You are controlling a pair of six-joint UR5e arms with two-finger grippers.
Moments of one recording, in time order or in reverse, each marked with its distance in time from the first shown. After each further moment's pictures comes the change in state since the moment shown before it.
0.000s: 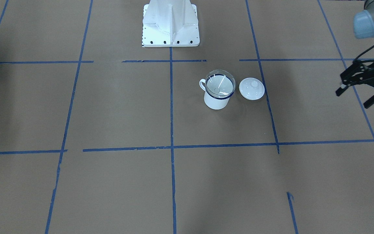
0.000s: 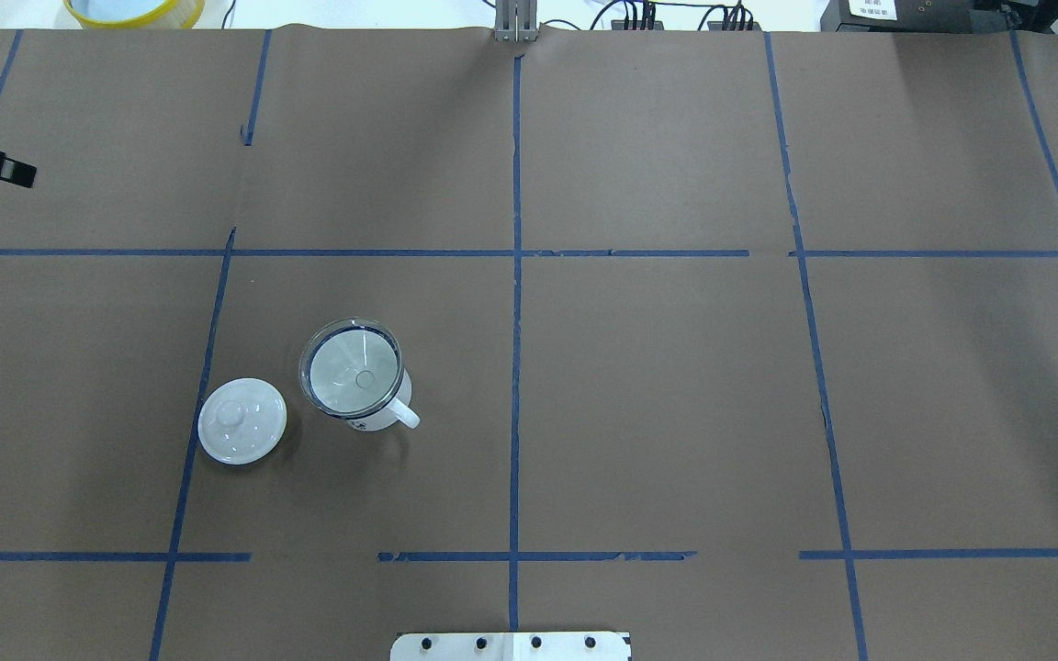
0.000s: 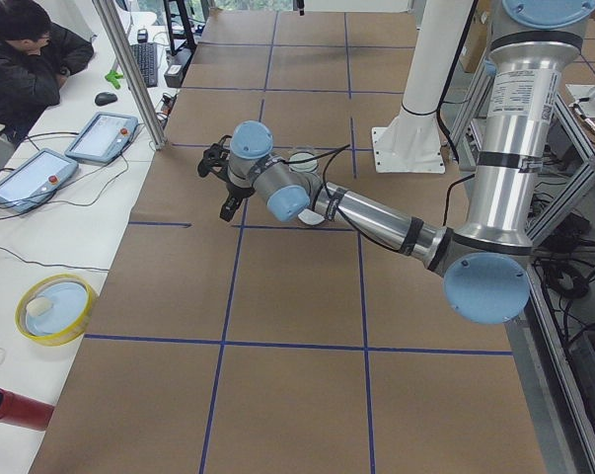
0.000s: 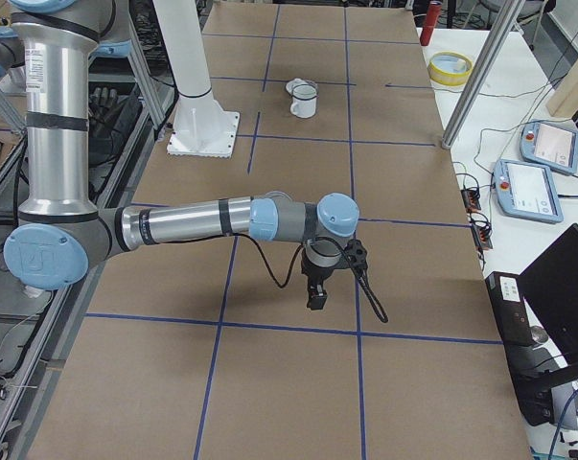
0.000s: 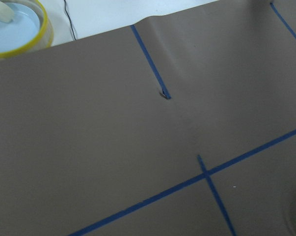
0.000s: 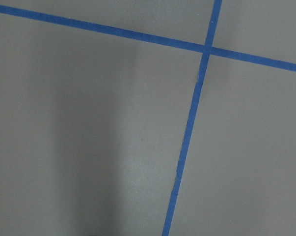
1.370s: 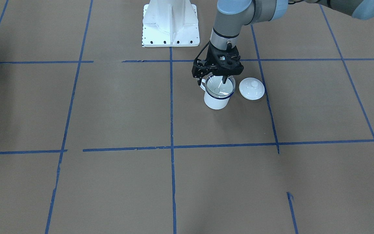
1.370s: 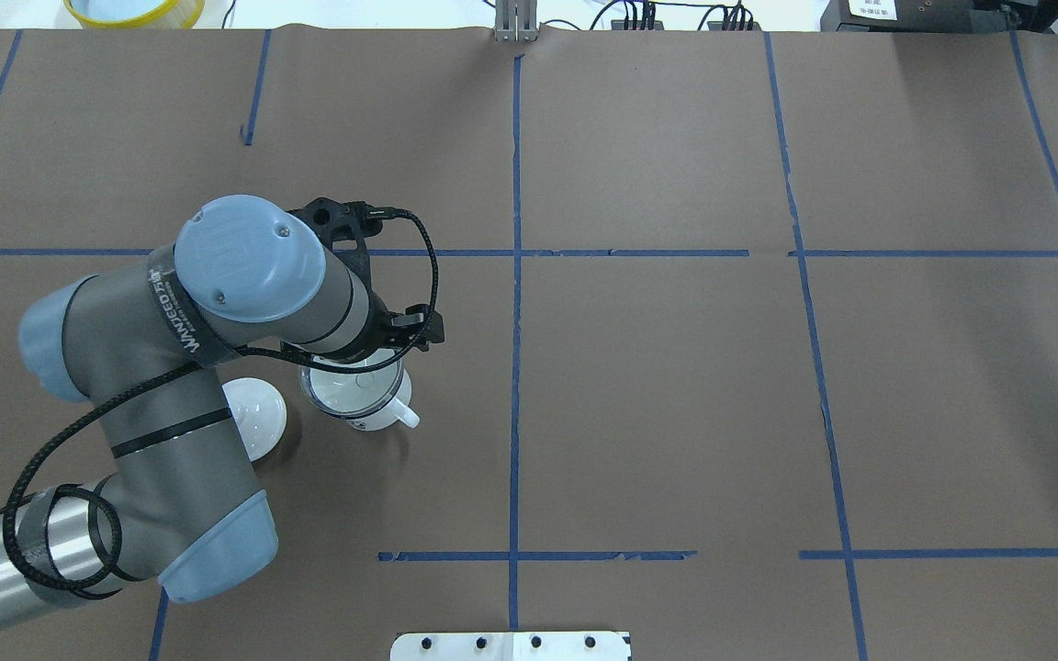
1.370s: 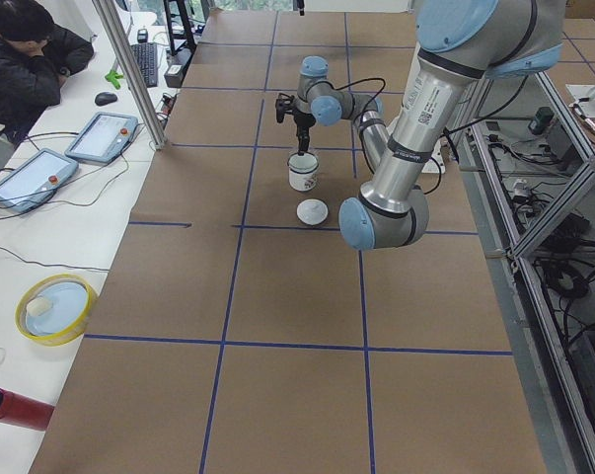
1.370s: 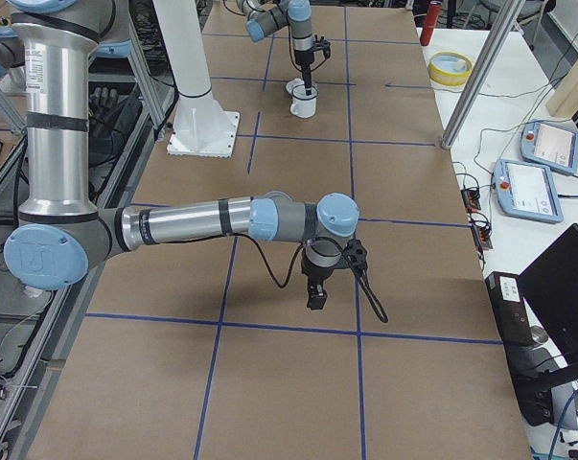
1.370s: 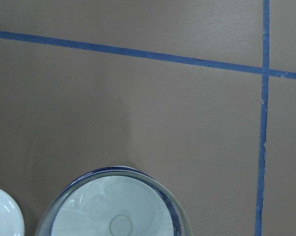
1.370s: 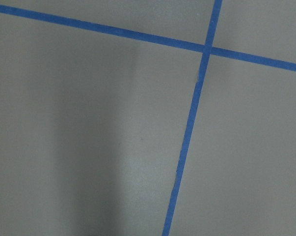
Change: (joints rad) left arm 0.658 -0.445 -0.051 0.540 0.528 -0.768; right arm 0.000 0.000 0.000 0.000 0.000 0.000
